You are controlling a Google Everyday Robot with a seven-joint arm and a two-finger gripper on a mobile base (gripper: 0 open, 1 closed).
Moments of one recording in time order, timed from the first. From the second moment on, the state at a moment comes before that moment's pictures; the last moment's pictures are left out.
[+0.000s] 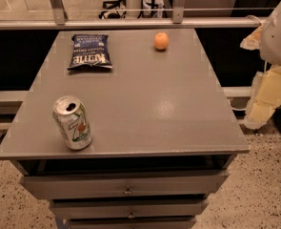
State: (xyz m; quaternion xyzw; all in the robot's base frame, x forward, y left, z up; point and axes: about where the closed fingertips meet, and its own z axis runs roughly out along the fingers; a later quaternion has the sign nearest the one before) arm 0.438 -0.216 0.977 -0.60 0.78 -0.04 0.16
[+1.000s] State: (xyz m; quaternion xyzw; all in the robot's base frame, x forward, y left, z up) arm 0.454 -0.174 0.933 -0.60 0.77 0.05 0.21
